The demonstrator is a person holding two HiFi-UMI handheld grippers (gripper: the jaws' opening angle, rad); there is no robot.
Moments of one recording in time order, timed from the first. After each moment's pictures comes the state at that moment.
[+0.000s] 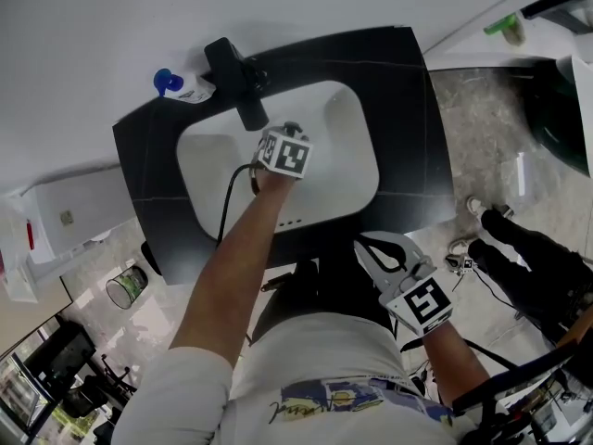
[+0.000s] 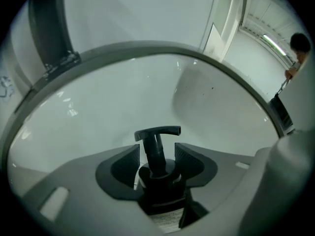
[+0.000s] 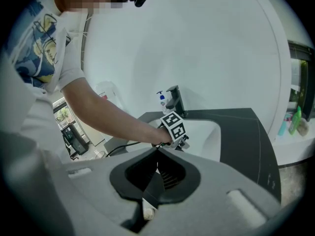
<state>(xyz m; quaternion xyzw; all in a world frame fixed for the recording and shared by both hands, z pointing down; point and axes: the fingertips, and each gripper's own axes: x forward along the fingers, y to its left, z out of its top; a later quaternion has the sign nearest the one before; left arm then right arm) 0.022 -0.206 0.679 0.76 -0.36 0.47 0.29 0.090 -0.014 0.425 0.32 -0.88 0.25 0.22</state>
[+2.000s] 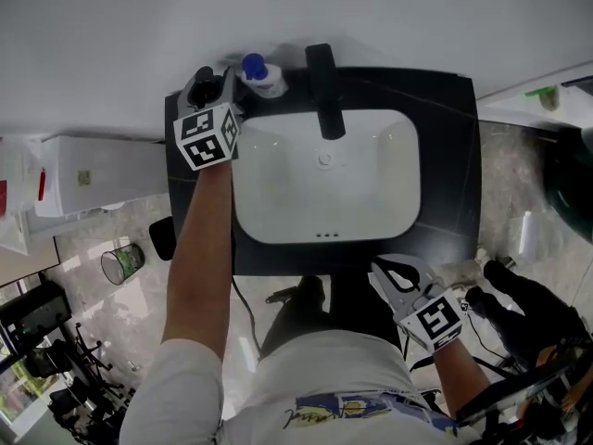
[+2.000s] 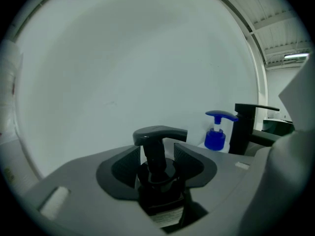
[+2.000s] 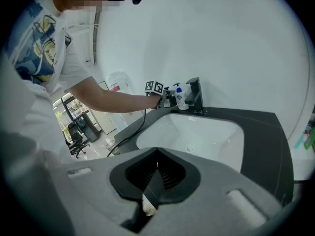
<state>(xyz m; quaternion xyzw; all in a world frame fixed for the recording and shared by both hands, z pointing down) -0.258 -0.351 0.452 0.72 -0.67 0.14 0.11 0.047 -0.008 0.436 0.24 -0.90 0.24 0.28</state>
